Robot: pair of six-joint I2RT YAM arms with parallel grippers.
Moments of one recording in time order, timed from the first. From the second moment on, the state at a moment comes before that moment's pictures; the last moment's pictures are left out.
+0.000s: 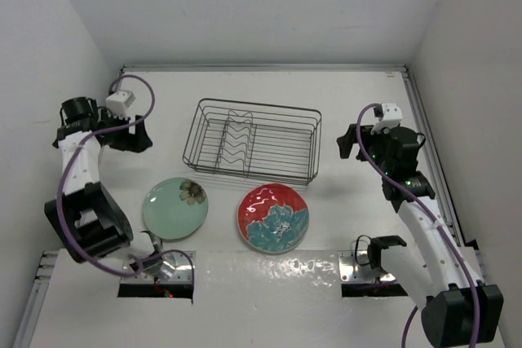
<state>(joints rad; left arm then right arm) 0.44 1.35 1.10 -0.66 0.61 0.49 0.08 0.84 0.59 -0.10 -0.12 0.12</state>
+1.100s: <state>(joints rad) 0.54 1.77 1.01 -1.04 0.59 1.00 0.09 0.75 0.47 -0.01 -0.23 0.13</state>
